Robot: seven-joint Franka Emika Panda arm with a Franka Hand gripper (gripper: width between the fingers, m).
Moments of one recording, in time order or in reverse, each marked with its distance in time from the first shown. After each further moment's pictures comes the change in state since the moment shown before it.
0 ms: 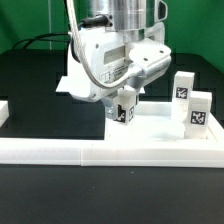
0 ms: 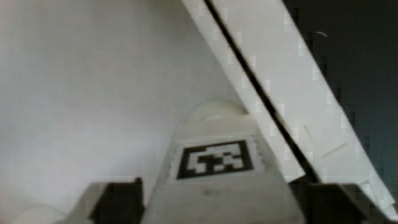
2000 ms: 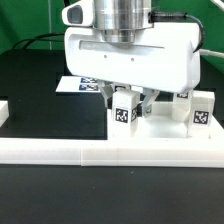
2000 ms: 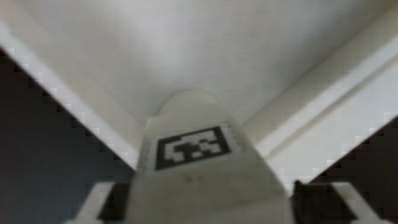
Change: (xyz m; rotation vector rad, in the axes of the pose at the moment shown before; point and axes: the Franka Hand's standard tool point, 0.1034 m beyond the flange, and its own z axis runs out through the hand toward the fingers) arm -0.008 -0.003 -0.001 0.014 -0.011 -1.341
